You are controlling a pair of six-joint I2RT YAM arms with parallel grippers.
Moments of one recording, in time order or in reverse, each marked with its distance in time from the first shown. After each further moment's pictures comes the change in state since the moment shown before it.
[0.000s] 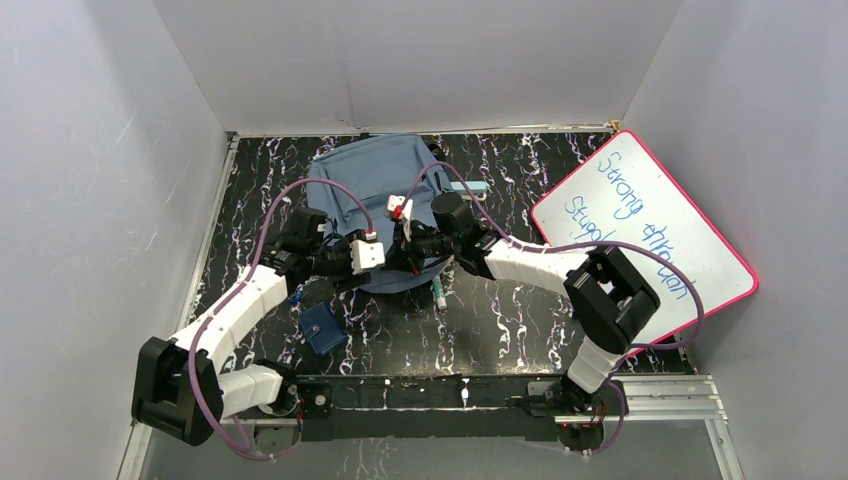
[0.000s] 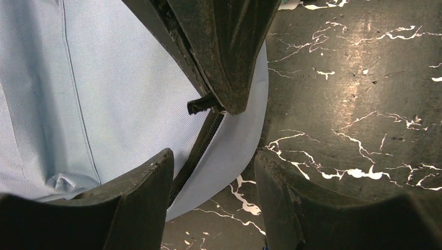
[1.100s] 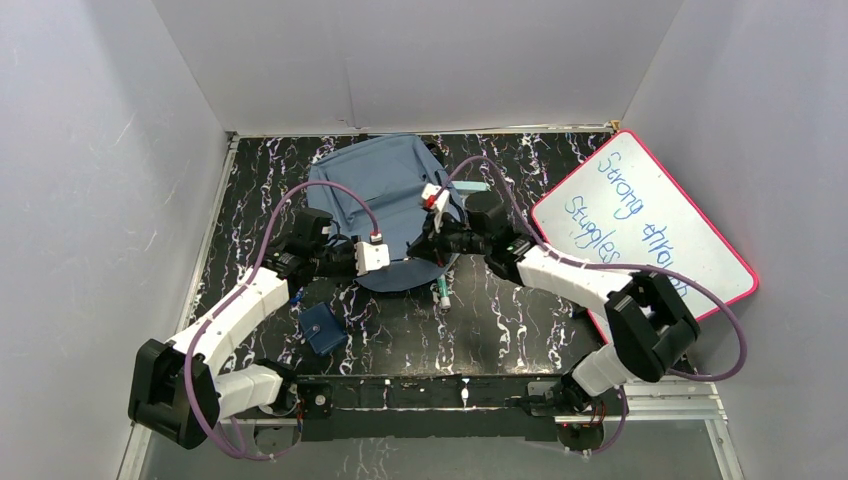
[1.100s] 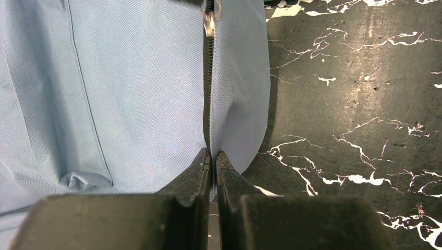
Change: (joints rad) left arm -0.042 -0.008 0.001 0.019 -0.047 -0.018; right arm -0.077 -0.186 -0.125 -0.026 0.124 0.024
